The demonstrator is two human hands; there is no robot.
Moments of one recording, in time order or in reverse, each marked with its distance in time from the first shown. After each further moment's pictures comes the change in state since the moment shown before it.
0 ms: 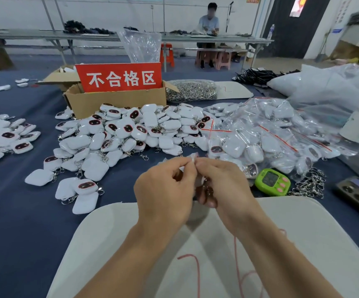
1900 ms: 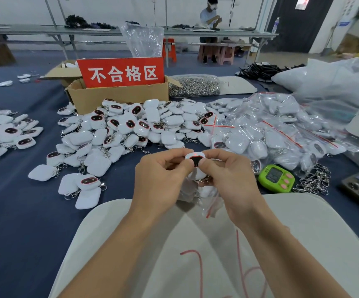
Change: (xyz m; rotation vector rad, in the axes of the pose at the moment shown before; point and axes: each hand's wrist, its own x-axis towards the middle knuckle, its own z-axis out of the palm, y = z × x) left_hand 0.021 -0.021 -0.005 -0.409 -0.230 -0.157; right_hand 0.010 0.012 -0.008 0.025 0.146 -0.038
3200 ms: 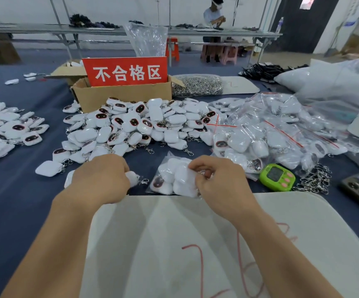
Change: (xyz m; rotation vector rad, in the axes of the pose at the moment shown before) left_hand 0.021 0.016 -0.096 1.274 -0.210 -0.368; right_hand -0.004 0.011 0.003 -0.755 -0.030 -0.254
